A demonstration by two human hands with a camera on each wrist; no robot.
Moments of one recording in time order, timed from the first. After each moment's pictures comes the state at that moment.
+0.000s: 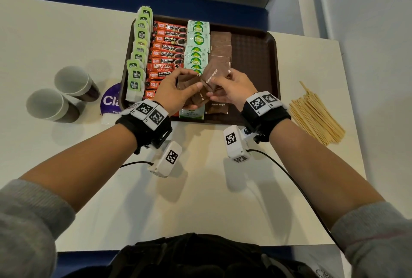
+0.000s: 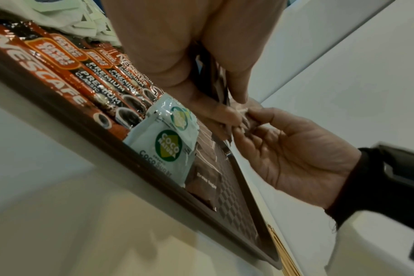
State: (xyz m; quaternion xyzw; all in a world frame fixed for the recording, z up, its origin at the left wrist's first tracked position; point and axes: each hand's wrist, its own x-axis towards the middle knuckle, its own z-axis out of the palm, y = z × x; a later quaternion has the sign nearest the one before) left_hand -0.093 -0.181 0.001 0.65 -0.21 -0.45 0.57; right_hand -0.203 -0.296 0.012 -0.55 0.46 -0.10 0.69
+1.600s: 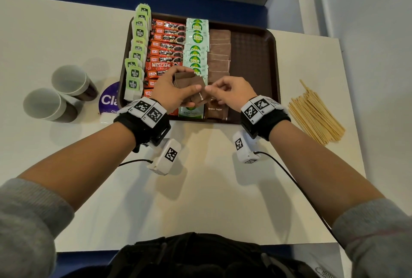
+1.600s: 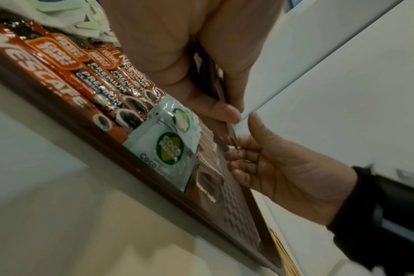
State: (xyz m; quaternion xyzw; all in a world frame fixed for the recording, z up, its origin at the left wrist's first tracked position) left_hand -0.087 -0.182 -0.004 0.66 -0.22 -0.44 0.56; right_hand -0.220 -0.301 -0.006 -0.76 0.43 -0.03 0.49
